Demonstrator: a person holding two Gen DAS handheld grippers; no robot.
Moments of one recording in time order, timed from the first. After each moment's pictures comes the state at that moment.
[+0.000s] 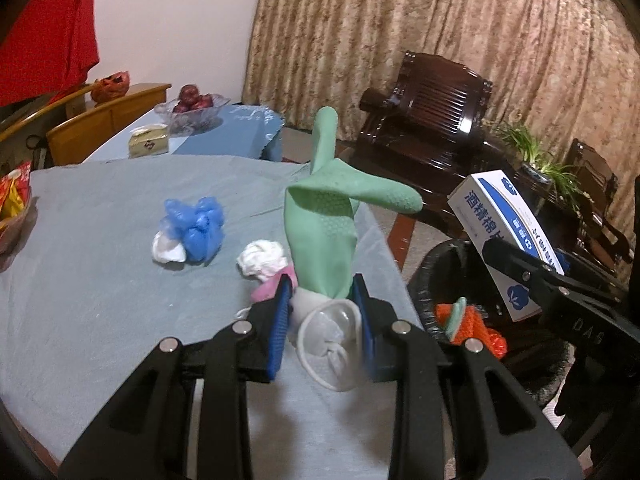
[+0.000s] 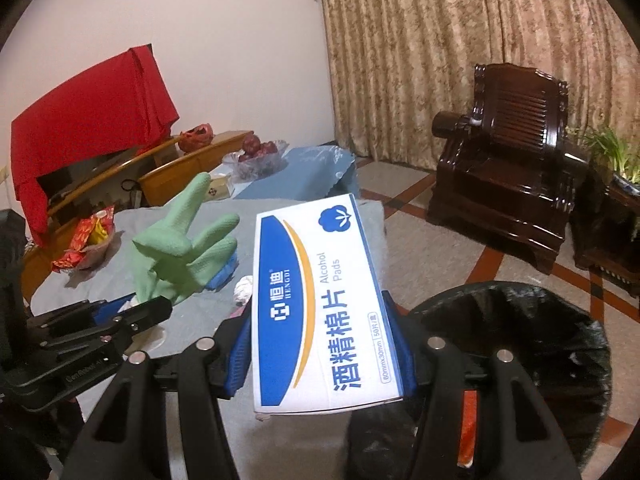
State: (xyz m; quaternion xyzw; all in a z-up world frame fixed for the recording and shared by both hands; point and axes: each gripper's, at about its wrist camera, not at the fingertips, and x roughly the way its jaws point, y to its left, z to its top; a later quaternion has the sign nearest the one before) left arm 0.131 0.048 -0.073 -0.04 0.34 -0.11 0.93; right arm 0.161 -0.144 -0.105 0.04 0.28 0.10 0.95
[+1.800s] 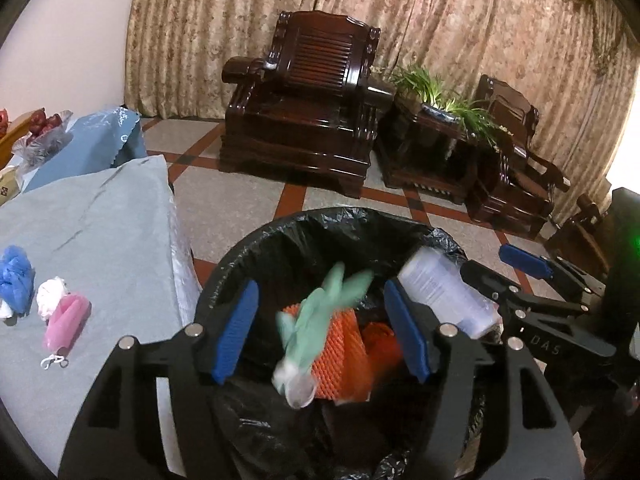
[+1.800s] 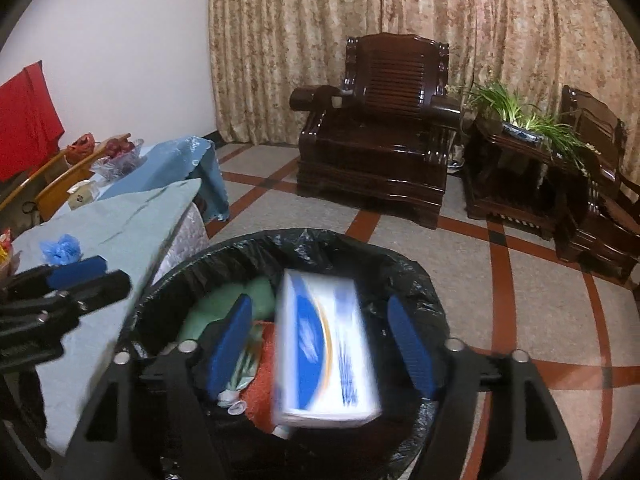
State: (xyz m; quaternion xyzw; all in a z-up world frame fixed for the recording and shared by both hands) left arm 0.167 -0.154 -0.115 0.01 0.37 -0.29 0.88; right arm 0.132 -0.342 -0.157 0.06 0.32 -0.09 0.94
